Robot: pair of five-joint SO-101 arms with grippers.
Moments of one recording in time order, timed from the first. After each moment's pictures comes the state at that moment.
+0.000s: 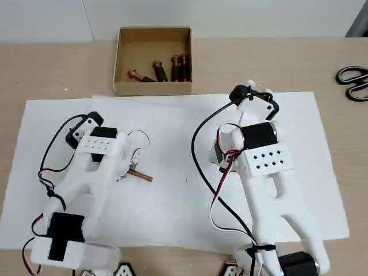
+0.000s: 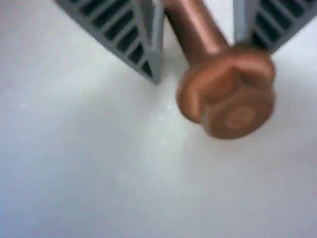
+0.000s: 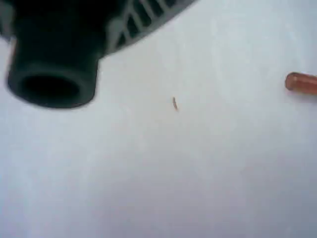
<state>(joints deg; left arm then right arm) 2.5 -0.3 34.5 66.9 61.7 -17.0 -23.0 21.5 88.2 -34.4</state>
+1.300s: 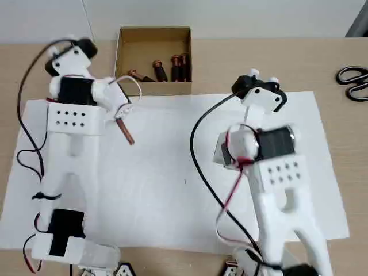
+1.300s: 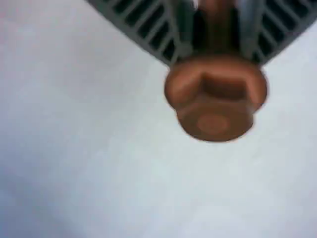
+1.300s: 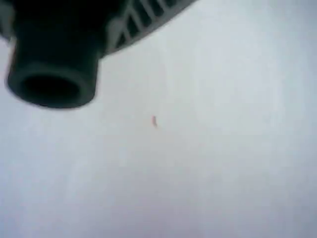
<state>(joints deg) 2.2 0.1 -19.6 99.3 42.9 -17.4 -31.1 11.6 97.8 -27.7</state>
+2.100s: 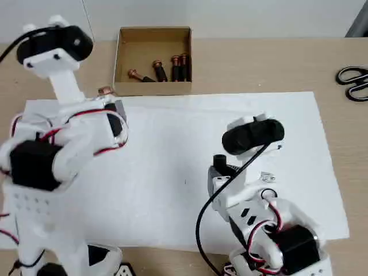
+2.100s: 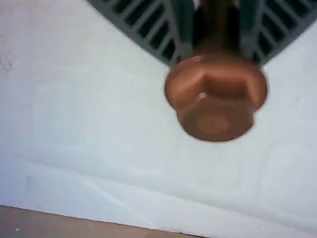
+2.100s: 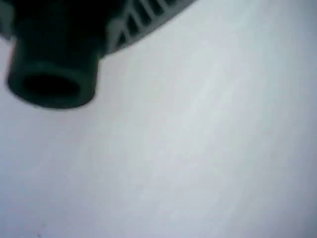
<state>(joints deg) 7.1 -28.3 -13.9 99.4 27.6 -27.4 -74.1 42.5 80.9 -16.9</state>
